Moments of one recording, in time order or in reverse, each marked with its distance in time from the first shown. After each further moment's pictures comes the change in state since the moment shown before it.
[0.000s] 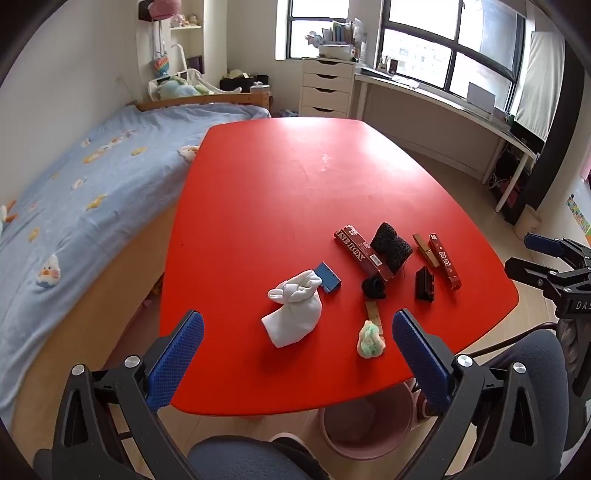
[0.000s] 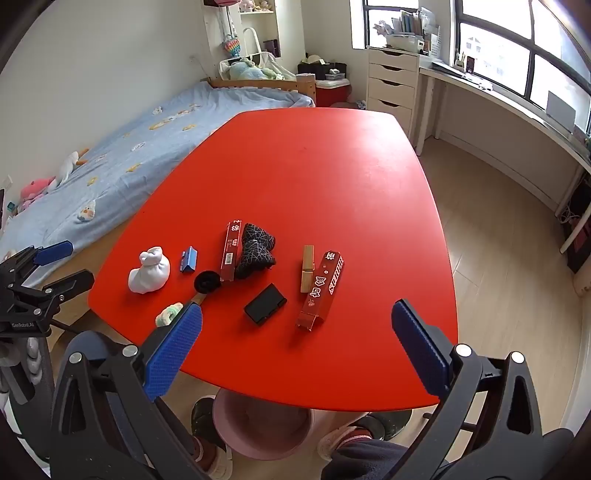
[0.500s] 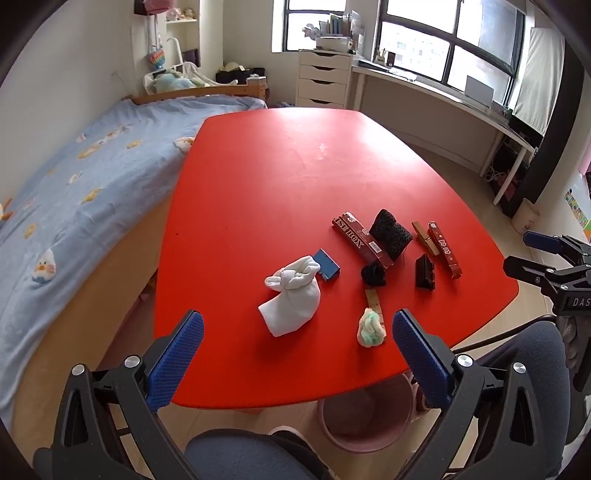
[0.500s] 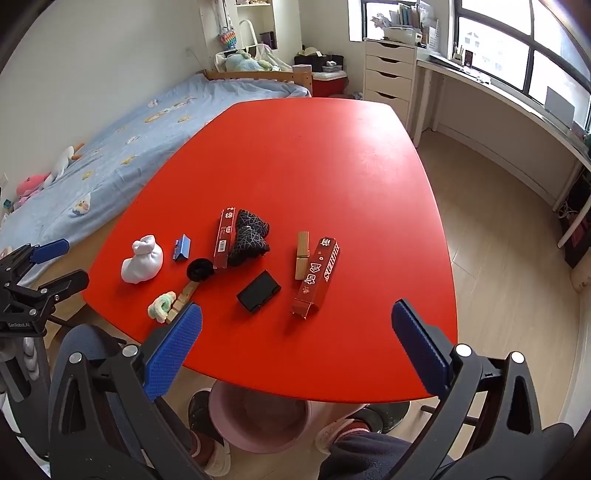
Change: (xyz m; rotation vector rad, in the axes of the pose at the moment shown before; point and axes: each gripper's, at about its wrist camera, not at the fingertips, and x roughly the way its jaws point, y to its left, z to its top) left arm 0.007 0.001 -0.009 -0.007 0.024 0.004; right arm 0.010 0.000 -0.009 -0.007 0.039 -0.020
